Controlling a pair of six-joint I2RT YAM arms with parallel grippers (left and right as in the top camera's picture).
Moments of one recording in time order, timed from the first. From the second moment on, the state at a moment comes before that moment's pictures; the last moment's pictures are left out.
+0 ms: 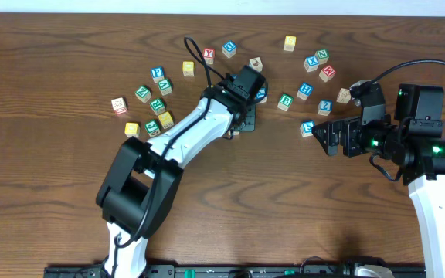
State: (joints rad) left arm -0.61 2.03 1.50 -0.68 -0.06 -0.53; right arm -0.05 1.20 1.14 -0.92 -0.46 -0.12
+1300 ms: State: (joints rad) left arm -0.23 1.49 1.50 -1.06 -0.09 -0.32; right arm -0.05 1.20 1.14 -0.87 -0.46 -0.12
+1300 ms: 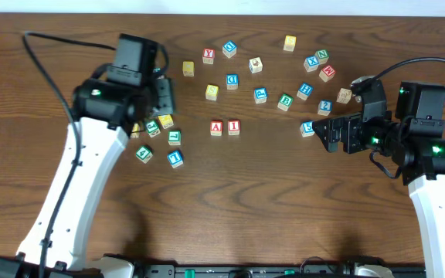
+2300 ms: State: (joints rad) left arm -0.08 1.49 1.50 -1.08 -0.09 -0.28; right arm 0.02 1.60 1.45 -0.92 -0.06 0.25
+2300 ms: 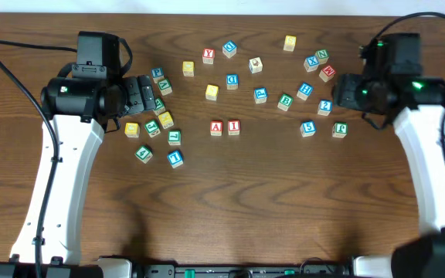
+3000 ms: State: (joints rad) left arm -0.08 1.49 1.50 -1.08 -0.09 -0.30; right arm 0.08 1.95 1.45 -0.78 0.05 0.36
